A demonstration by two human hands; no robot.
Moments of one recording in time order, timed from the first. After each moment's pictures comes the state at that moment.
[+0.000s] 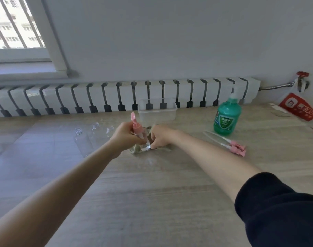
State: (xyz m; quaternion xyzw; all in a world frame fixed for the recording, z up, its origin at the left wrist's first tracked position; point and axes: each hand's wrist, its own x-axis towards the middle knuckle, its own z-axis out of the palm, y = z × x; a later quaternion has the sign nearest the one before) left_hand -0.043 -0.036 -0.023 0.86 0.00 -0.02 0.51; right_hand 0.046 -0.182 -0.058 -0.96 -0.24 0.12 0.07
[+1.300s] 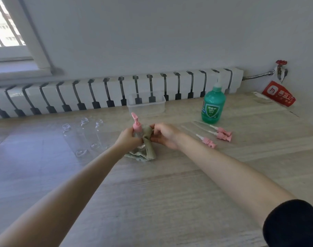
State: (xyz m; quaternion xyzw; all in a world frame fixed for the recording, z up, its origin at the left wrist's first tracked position) left_hand -0.031 -0.062 -0.071 0.90 0.01 -0.05 0.43; right_hand -0.007 -0.216 -0.070 -0.63 -0.02 0.24 0.74
